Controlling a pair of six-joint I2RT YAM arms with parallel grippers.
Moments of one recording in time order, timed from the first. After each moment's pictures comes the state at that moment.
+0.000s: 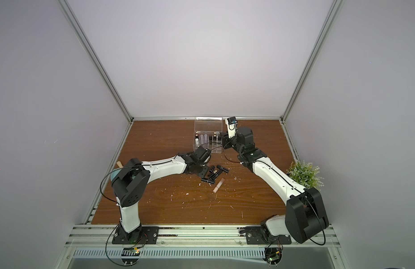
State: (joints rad) left arm -0.79 1.91 1.25 -0.47 -0.12 -0.22; right arm 0.44 1.38 1.03 0.05 -0.03 0.10
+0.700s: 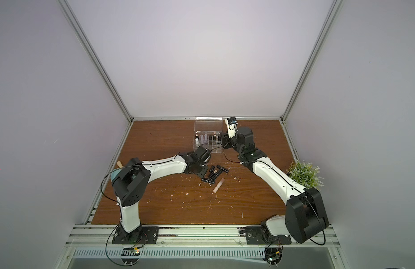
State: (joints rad) left arm -0.79 1.92 1.26 -0.49 -0.14 -0.21; right arm 0.44 1.38 1.03 0.05 -0.03 0.10
